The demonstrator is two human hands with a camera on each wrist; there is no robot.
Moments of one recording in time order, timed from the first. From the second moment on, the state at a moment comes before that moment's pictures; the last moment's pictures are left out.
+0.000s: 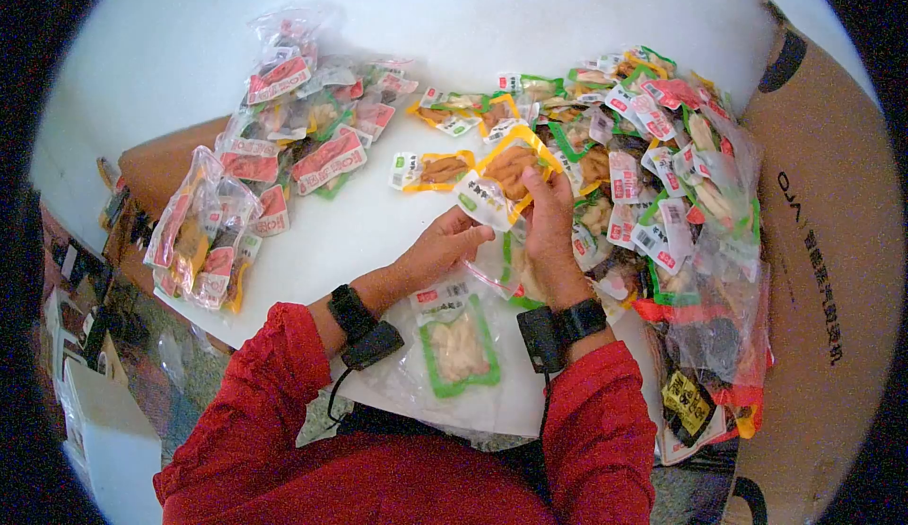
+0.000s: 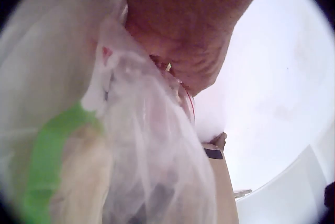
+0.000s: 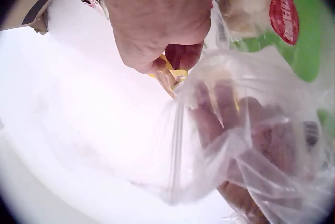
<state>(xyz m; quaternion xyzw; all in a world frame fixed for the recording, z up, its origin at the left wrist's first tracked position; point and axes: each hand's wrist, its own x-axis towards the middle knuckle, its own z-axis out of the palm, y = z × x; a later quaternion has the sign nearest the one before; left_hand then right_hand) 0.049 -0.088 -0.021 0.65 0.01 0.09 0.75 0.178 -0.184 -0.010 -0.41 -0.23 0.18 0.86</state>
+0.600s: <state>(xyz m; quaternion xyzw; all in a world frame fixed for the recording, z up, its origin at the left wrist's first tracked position) 0.049 -0.078 -0.013 0.33 0.11 0.21 0.91 0.194 -0.194 -0.022 -0.40 -0.30 0.43 0.75</state>
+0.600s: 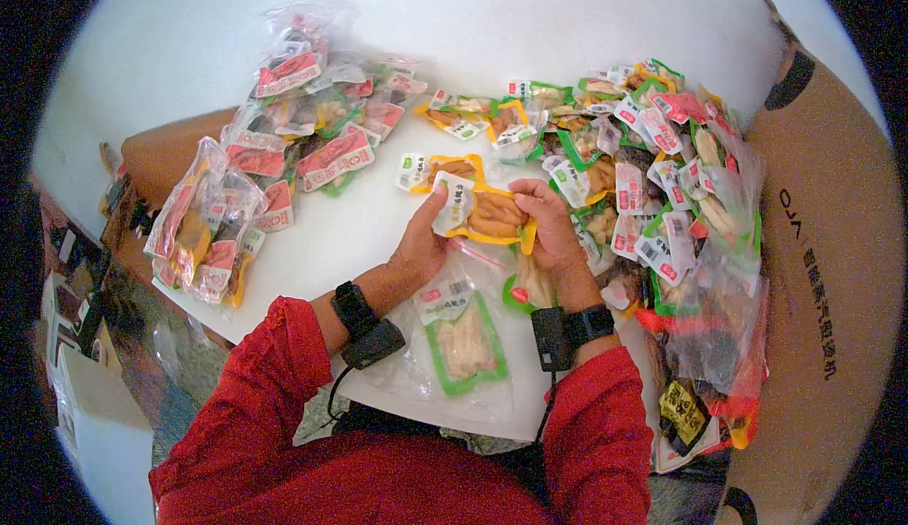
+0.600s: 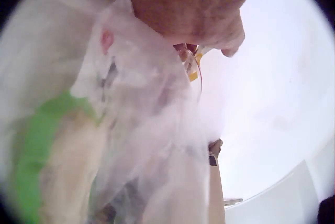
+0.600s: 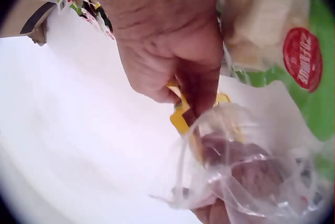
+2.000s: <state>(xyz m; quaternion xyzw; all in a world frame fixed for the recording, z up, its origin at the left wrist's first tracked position) 0.047 -0.083 -0.020 0.57 0.05 0.12 0.81 0.181 -0.197 -0.004 -0.41 -0.28 0.42 0.76</state>
